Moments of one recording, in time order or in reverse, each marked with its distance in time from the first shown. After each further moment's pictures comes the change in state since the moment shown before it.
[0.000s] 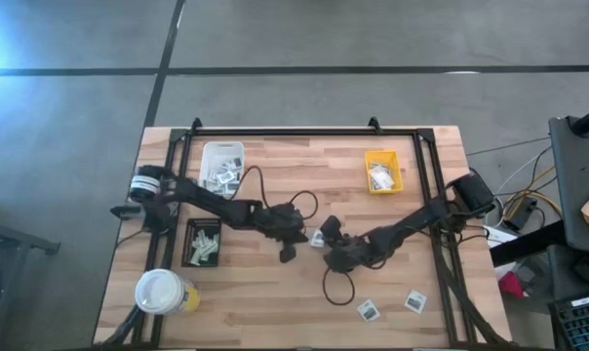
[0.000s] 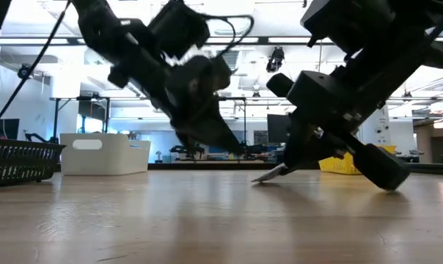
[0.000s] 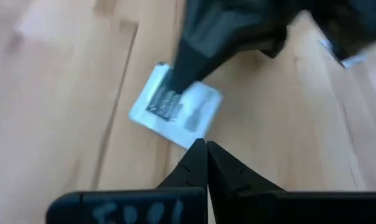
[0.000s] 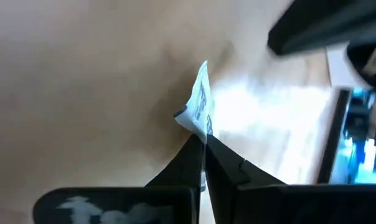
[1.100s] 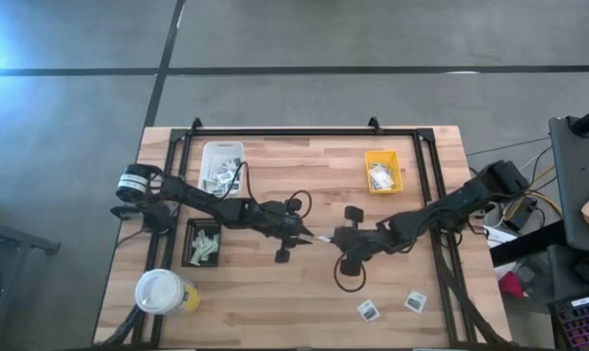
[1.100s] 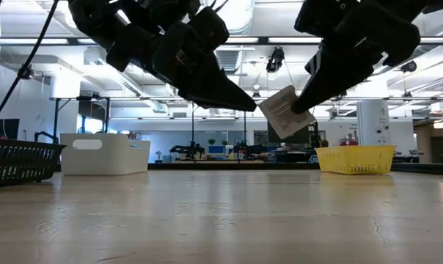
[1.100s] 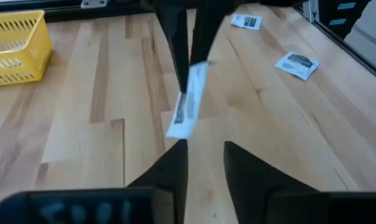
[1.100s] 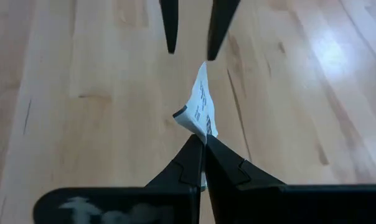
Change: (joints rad) left arm -0.019 -0.098 -0.010 0.089 0.004 0.358; right arm 0.002 -0.326 -0.002 -0.196 -0.196 0.908
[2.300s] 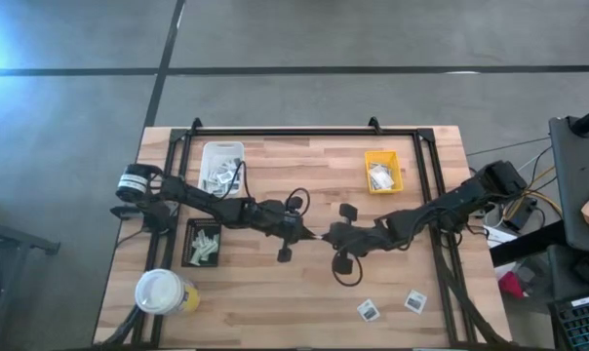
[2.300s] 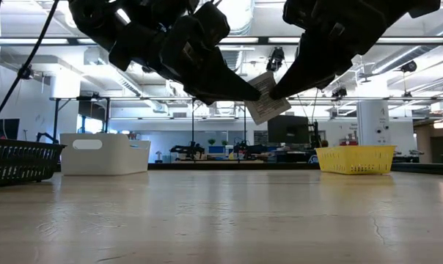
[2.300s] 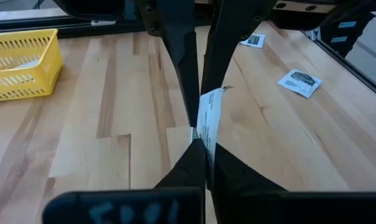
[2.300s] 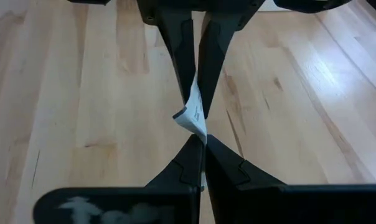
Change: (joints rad) left arm 0.001 0.000 0.000 0.056 -0.012 -0.013; right arm -0.033 0.020 0.000 0.159 0.004 -0.015
